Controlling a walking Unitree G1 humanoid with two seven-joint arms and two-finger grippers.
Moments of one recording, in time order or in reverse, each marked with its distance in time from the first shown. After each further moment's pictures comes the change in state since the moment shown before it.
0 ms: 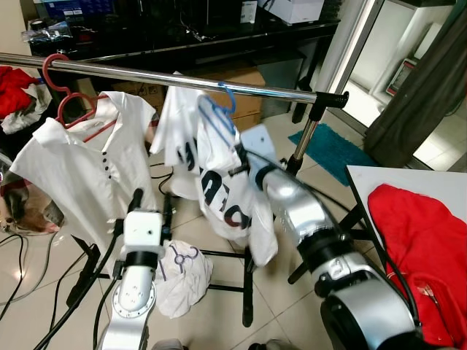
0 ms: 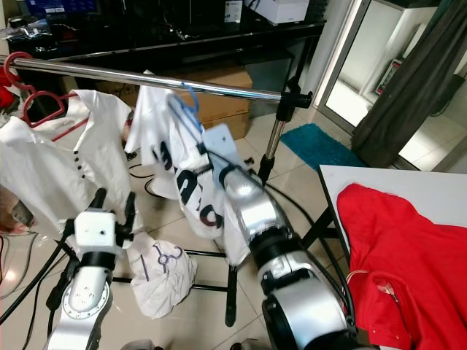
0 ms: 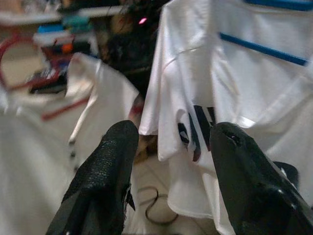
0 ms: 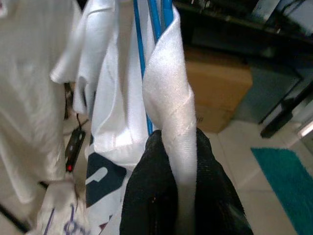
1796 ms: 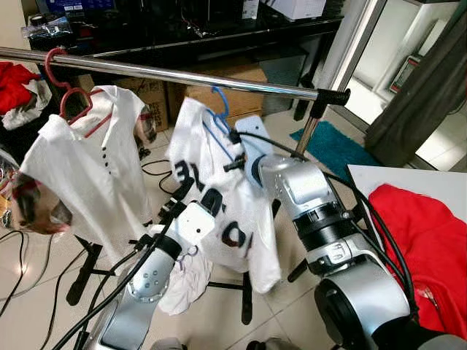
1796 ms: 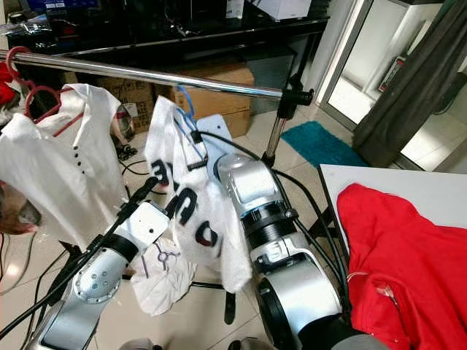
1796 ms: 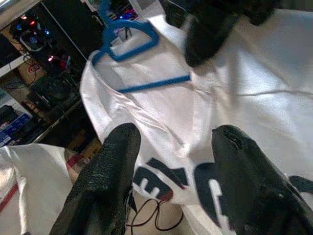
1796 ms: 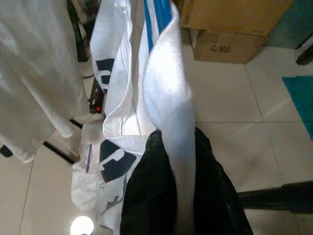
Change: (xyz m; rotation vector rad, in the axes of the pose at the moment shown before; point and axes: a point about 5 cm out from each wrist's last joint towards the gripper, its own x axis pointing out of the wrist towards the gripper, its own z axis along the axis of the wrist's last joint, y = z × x) left arm 0.008 -0.029 0.031 0.370 0.007 -0.407; right arm -0.007 0.007 0.026 0.092 0.322 0.049
